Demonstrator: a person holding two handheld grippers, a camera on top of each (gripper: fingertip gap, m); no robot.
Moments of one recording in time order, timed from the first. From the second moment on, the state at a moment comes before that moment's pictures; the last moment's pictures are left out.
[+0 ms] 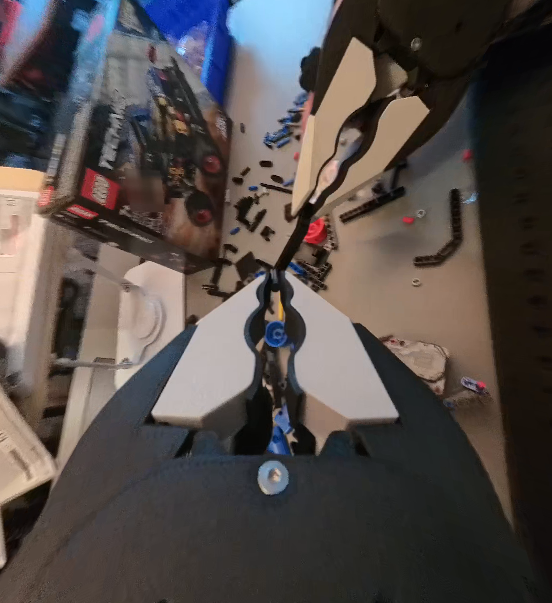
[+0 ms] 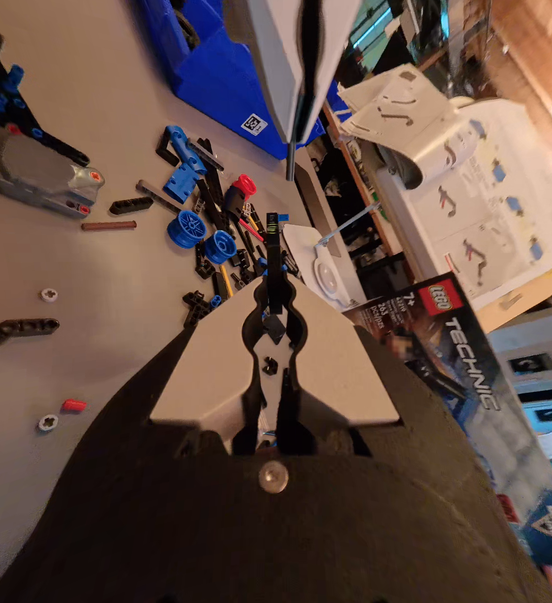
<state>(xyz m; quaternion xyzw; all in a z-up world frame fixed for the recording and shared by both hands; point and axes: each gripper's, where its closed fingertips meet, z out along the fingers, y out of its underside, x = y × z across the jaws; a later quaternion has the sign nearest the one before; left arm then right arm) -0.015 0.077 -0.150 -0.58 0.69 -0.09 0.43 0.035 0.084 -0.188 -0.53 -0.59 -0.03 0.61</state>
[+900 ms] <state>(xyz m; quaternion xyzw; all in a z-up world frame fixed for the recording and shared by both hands) -0.021 0.072 -0.179 -0.56 0.81 -0.15 0.15 0.020 0.063 -0.192 -0.44 -0.64 -0.11 0.62</state>
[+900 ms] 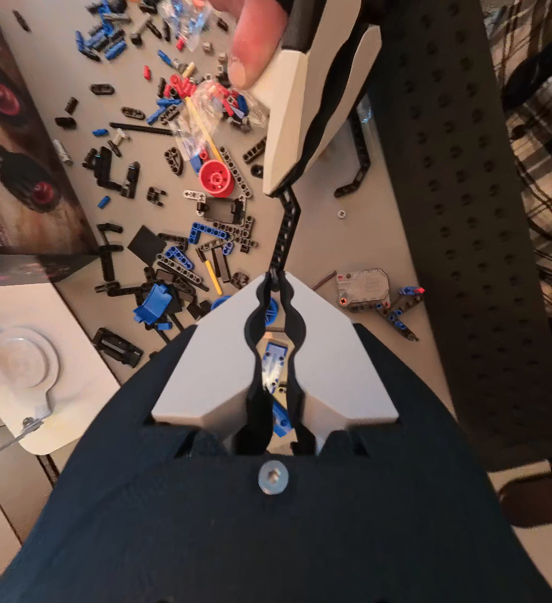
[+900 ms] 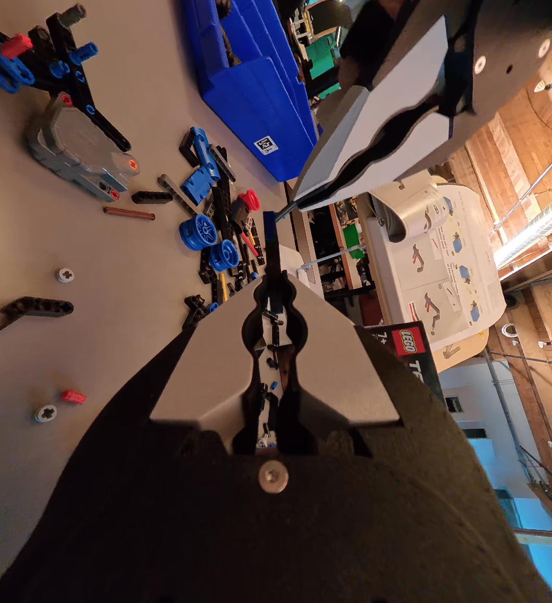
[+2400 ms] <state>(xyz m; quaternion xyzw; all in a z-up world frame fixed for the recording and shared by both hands) -0.008 0.078 -0.170 -0.54 0.74 -0.26 0.31 0.031 0.068 -0.171 -0.52 -0.56 0.11 0.64</state>
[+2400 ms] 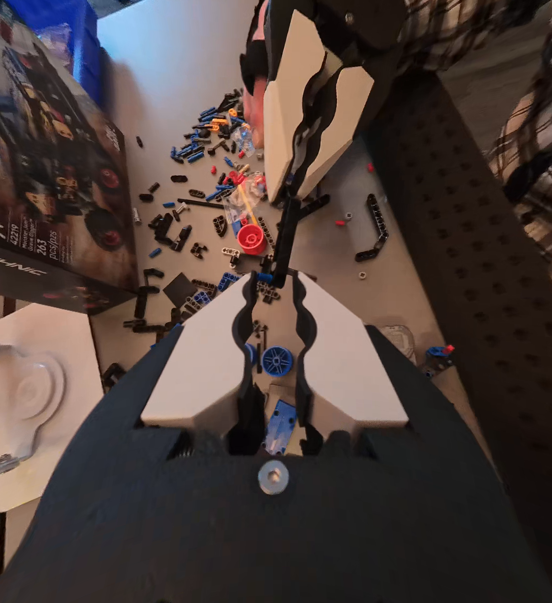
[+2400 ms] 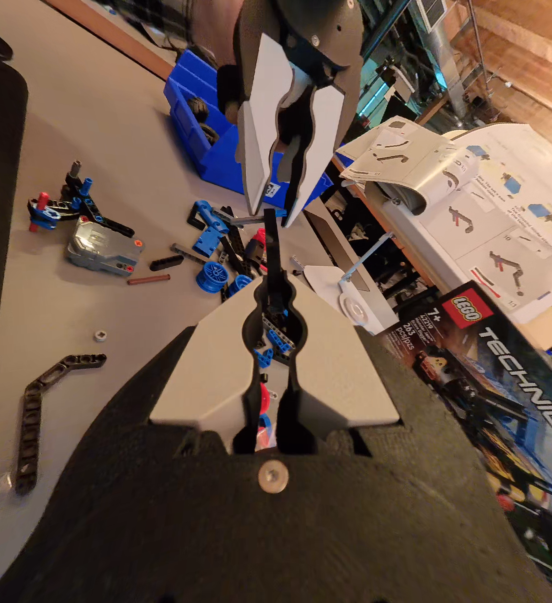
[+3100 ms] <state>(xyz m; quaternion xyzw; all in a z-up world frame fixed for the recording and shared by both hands) -0.019 0.054 -0.165 -0.53 0.70 -0.23 0.43 0.023 0.051 -0.165 -0.49 -0.61 0.18 0.59</state>
